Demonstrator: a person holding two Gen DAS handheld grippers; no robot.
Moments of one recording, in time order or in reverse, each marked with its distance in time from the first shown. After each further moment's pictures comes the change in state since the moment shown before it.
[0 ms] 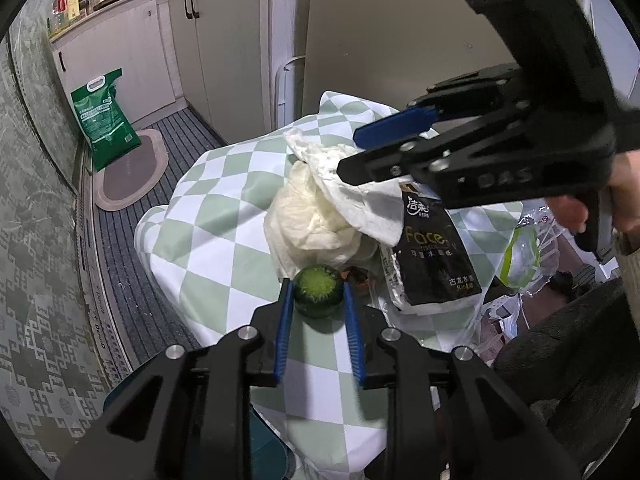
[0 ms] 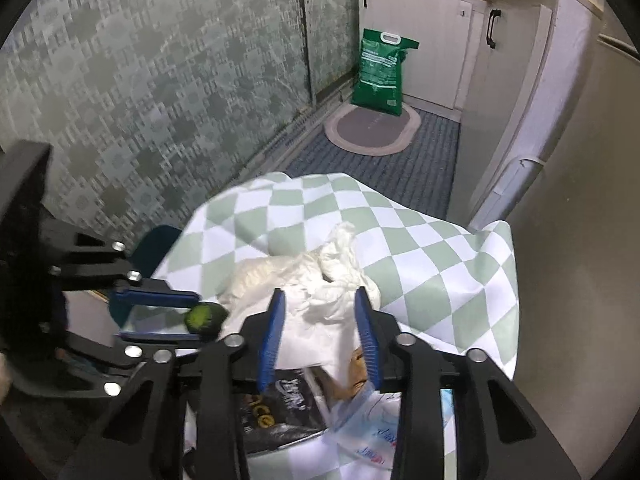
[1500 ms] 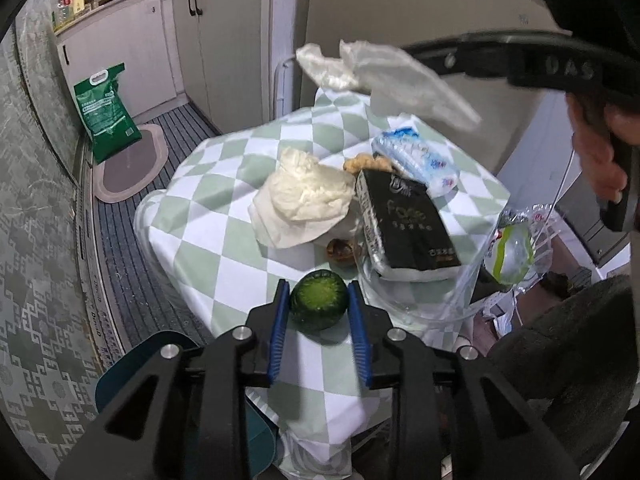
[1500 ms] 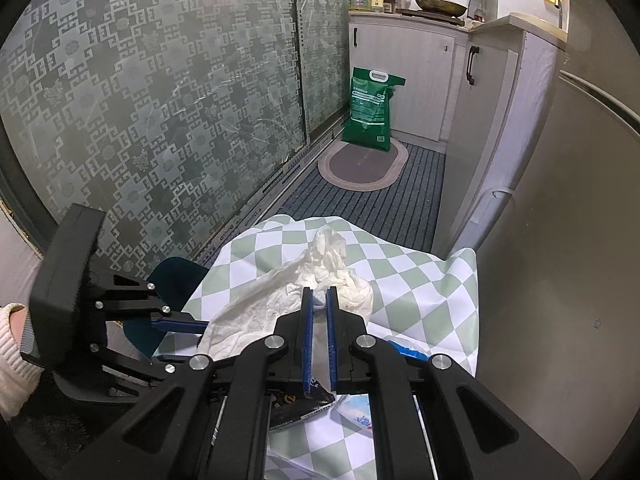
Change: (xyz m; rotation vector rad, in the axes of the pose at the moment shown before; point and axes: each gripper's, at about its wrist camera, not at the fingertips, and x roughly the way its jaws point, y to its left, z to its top) left arm -0.014 -0.009 -0.017 -0.017 -0.011 0.001; right arm -0.070 0.009 0.000 0.023 -0.142 -0.005
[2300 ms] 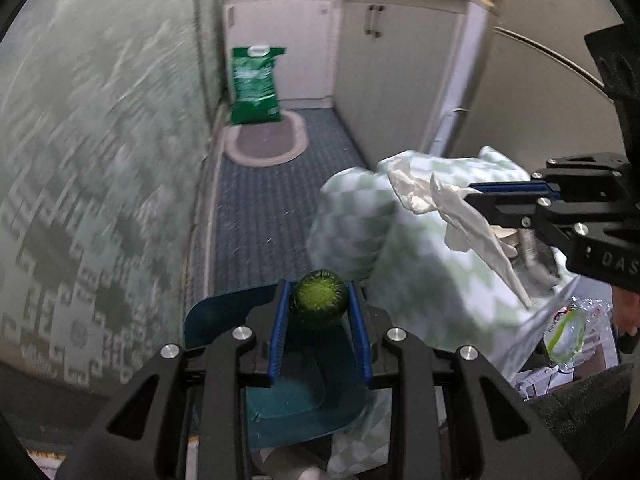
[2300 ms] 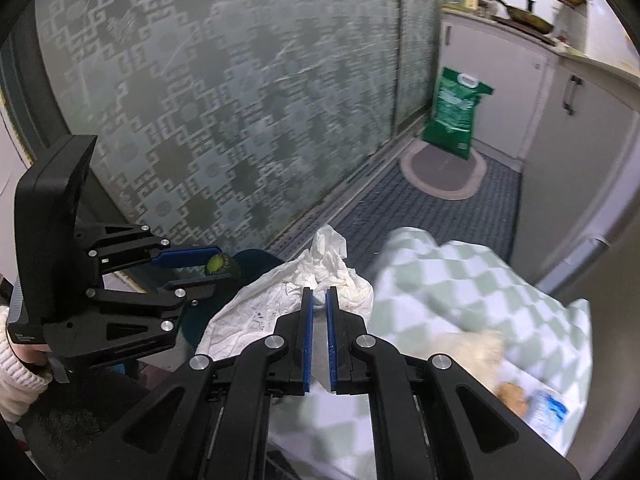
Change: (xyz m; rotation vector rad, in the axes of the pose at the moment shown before) left arm -0.087 0.100 -0.071 -0.393 -0.092 0.326; right arm 0.058 0.144 0.031 -0.164 0.068 0.181
